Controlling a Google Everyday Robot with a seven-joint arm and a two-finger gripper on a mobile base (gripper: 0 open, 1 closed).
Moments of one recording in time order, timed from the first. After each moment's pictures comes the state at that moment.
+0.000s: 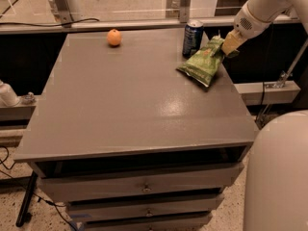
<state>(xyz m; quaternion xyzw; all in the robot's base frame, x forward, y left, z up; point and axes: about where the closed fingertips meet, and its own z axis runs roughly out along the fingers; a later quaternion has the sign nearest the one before) 0.717 -0.251 0.900 -0.35 0.91 0.02 0.23</state>
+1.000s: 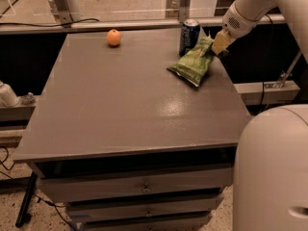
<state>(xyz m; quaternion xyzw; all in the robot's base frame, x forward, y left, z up) 0.726 -0.220 0.895 -0.37 0.90 0.03 0.22</state>
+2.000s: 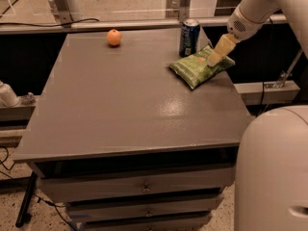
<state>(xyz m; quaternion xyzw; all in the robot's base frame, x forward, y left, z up) 0.722 -0.239 0.888 -0.39 0.90 0.01 0.21</state>
